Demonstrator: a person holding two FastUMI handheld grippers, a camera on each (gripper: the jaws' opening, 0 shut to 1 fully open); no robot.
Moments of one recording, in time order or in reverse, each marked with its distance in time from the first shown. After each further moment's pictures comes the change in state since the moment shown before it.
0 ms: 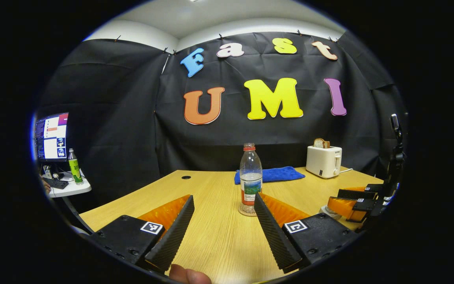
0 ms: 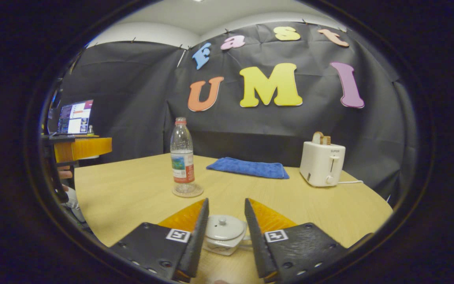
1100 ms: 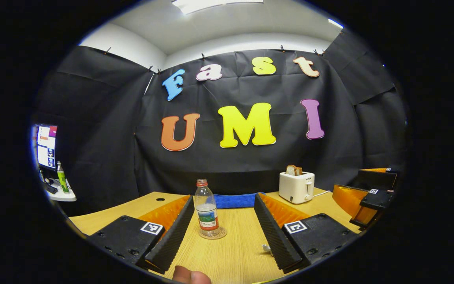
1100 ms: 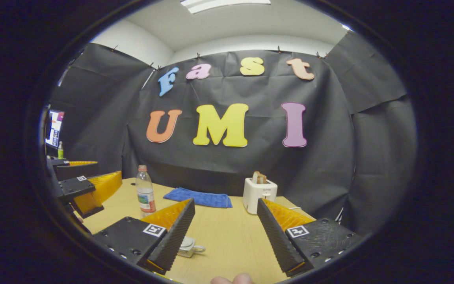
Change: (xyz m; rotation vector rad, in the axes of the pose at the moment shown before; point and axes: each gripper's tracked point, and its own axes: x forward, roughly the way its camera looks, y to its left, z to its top) left arm -0.013 -0.093 0.067 0.001 -0.157 -0.096; right arm -0.111 -0.059 0.103 -0.019 -0.148 -0.334
